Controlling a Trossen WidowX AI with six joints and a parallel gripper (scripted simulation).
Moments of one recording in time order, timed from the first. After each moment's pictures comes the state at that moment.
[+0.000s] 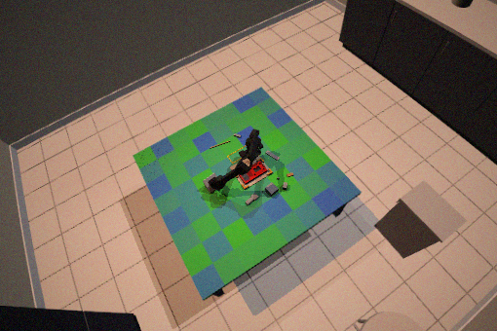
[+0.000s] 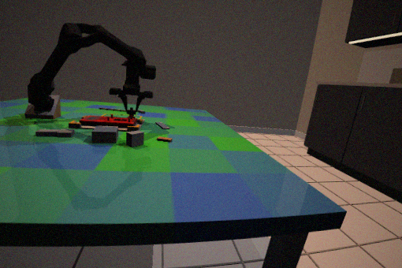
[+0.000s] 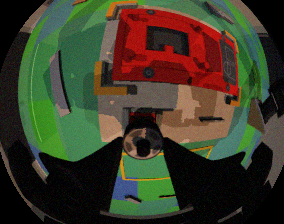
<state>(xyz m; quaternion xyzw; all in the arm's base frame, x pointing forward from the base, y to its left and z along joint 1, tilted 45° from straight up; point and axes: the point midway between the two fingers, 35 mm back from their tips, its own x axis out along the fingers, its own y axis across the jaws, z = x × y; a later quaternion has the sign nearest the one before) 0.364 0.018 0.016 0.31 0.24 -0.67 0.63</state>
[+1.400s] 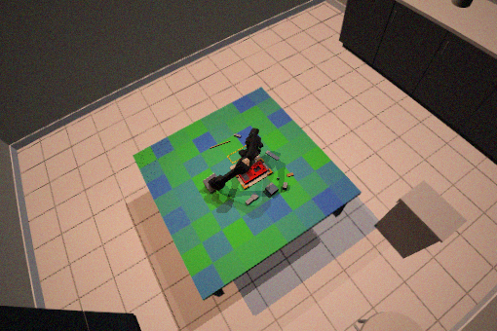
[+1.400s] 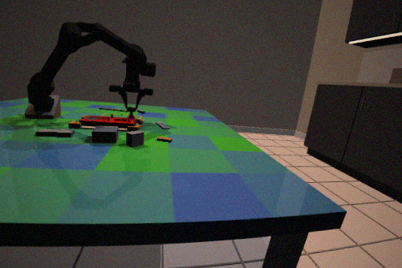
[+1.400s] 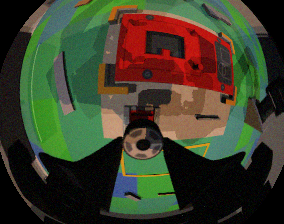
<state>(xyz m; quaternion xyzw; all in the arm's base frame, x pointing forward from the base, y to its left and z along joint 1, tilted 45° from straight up) 0.364 0.027 0.025 0.30 0.24 -0.67 0.63</state>
